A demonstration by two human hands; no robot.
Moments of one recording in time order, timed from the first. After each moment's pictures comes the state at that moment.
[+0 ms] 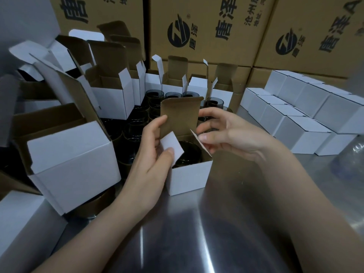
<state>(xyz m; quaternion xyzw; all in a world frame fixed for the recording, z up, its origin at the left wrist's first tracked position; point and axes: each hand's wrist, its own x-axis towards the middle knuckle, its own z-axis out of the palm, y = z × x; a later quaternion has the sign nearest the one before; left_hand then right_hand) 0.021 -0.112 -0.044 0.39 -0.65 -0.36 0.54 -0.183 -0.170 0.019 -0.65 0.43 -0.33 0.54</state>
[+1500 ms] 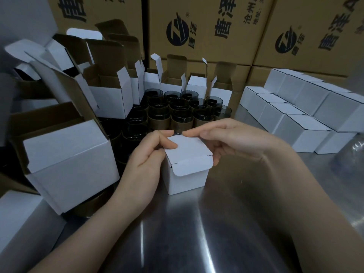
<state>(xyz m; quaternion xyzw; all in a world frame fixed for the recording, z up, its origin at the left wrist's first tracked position) 0.020 -0.106 -0.036 0.42 -0.59 -0.42 0.55 -0.190 -0.169 0.018 -0.70 0.42 -0.21 0.53</state>
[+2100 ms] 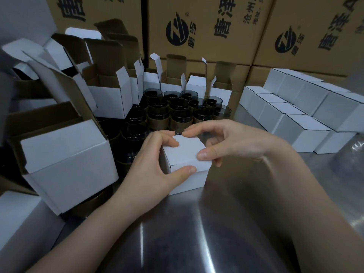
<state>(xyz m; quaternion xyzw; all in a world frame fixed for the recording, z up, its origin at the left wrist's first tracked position) 0.020 -0.106 -0.040 0.45 -0.68 -0.33 0.48 -0.190 -0.164 0.021 -0.75 0.42 -0.17 0.48</state>
